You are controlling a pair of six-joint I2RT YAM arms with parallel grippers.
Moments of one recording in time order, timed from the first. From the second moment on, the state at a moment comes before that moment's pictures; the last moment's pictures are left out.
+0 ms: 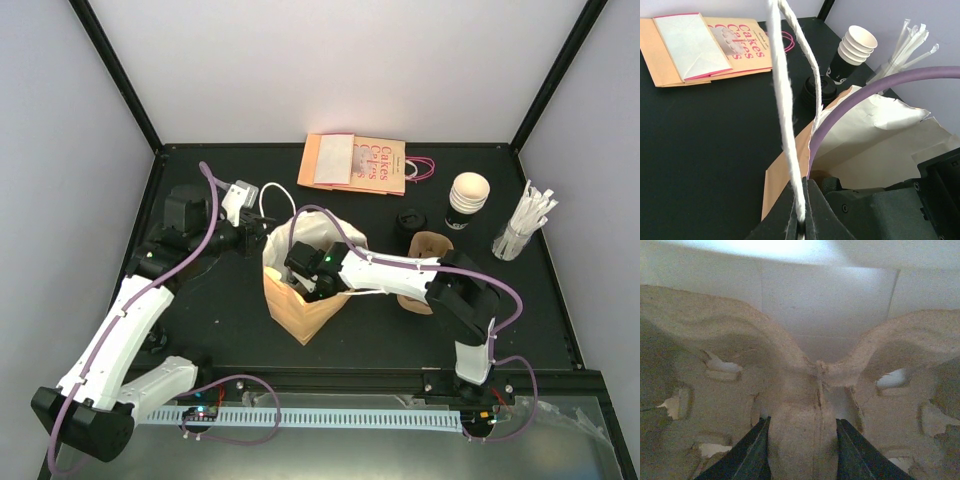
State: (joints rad) left arm -0.31 0.97 1.03 -0.58 0.53 -0.15; right arm 1.06 1.89 1.35 -0.86 -0.02 0.13
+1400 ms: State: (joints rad) left arm -0.31 0.93 1.03 -0.59 0.52 -0.15; right arm 1.06 1.91 1.30 -0.78 -0.03 0.13
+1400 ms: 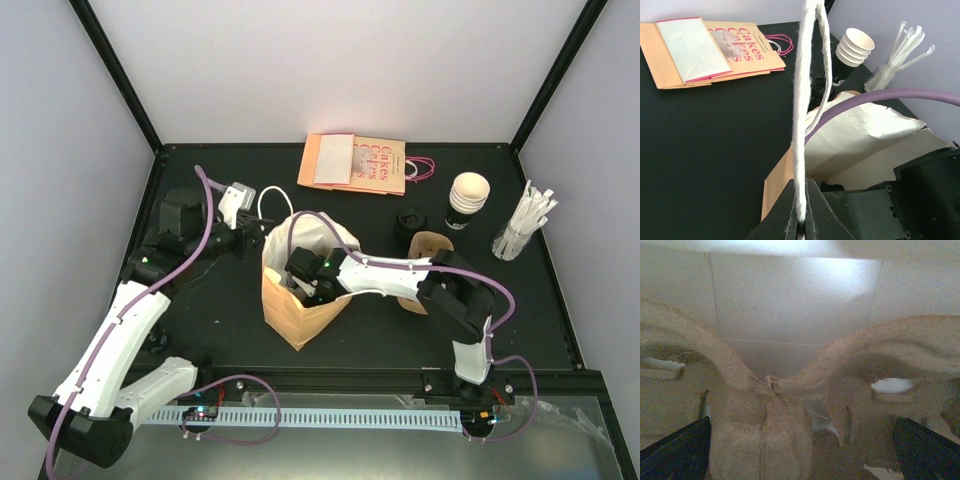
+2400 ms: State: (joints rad) left arm -0.31 0.93 1.03 -0.57 0.53 -0.15; right arm 1.06 1.81 1.32 -0.90 0.05 0.16
